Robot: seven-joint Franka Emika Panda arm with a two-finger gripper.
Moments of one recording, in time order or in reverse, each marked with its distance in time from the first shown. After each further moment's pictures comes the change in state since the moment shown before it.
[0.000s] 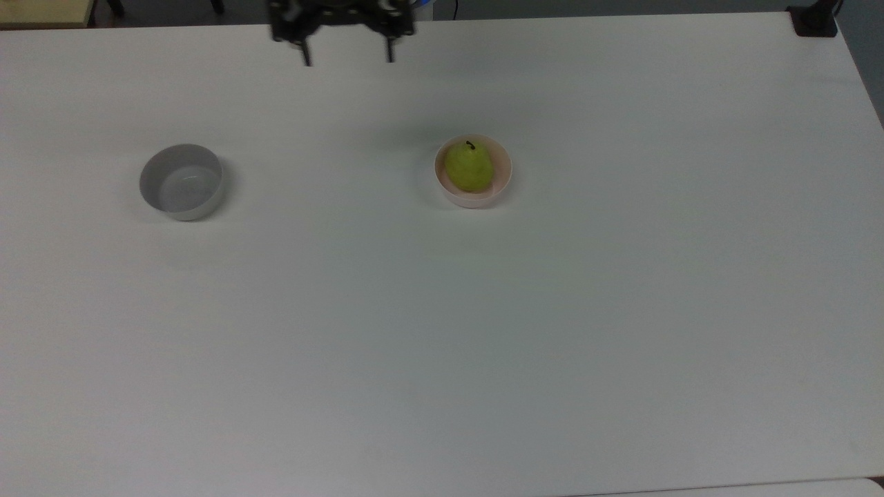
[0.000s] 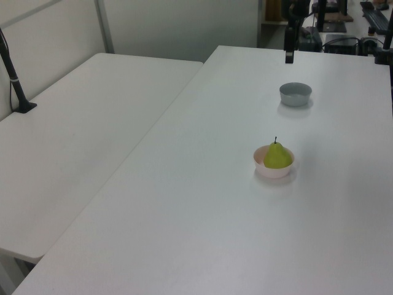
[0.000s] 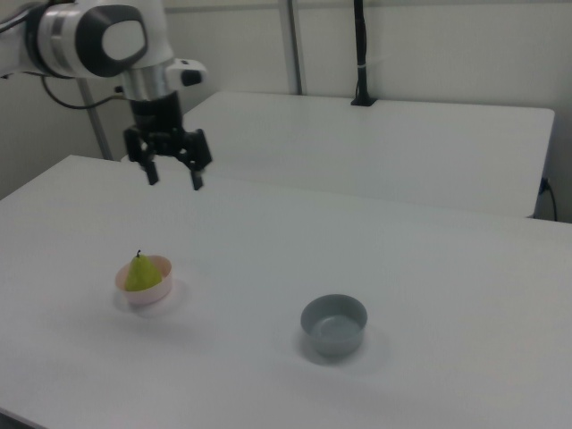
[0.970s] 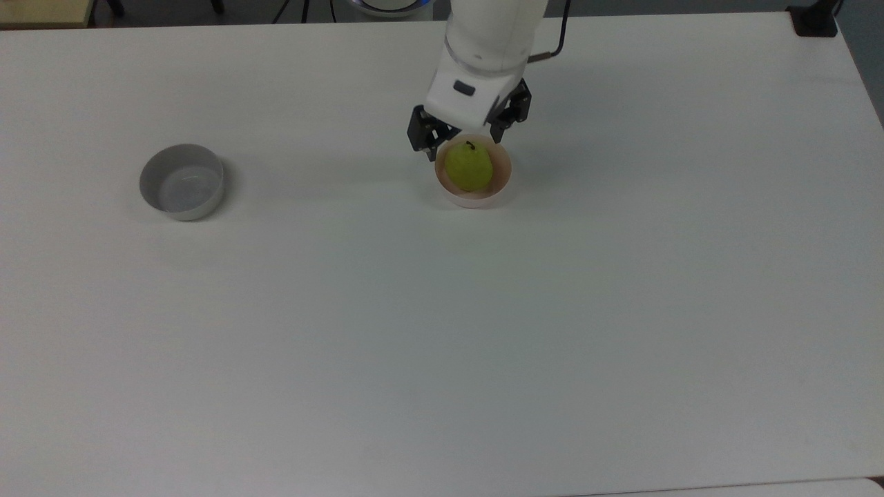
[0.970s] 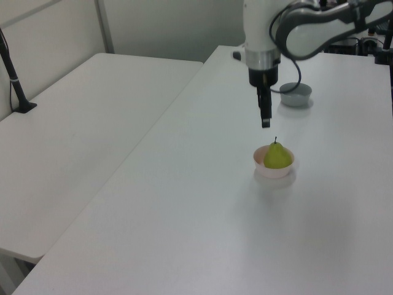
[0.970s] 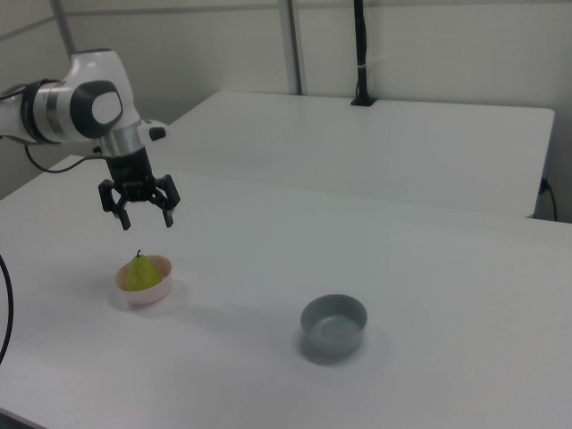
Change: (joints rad) arm 0.362 0.218 -0.159 -0.062 0.020 0.212 -0.048
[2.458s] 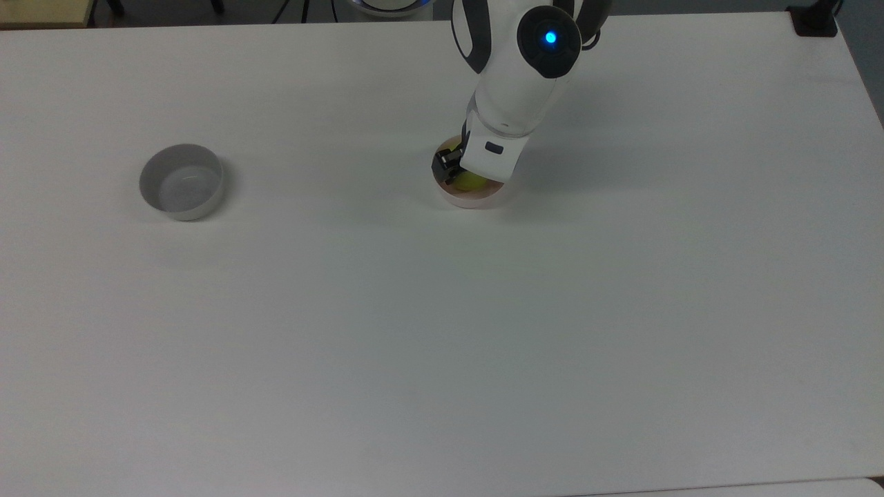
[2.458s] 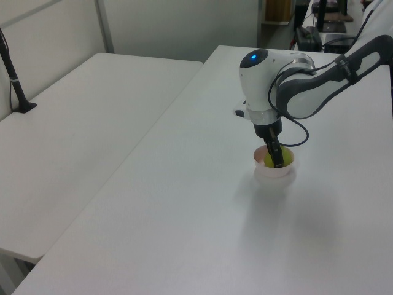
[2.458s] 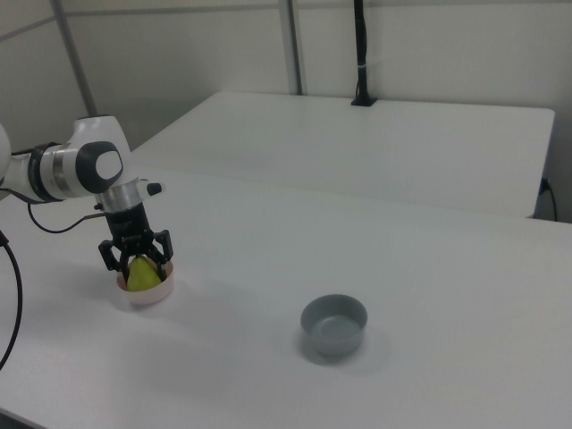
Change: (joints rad) arm 0.066 0.106 -0.001 -0.145 -0.037 0.123 -0.060
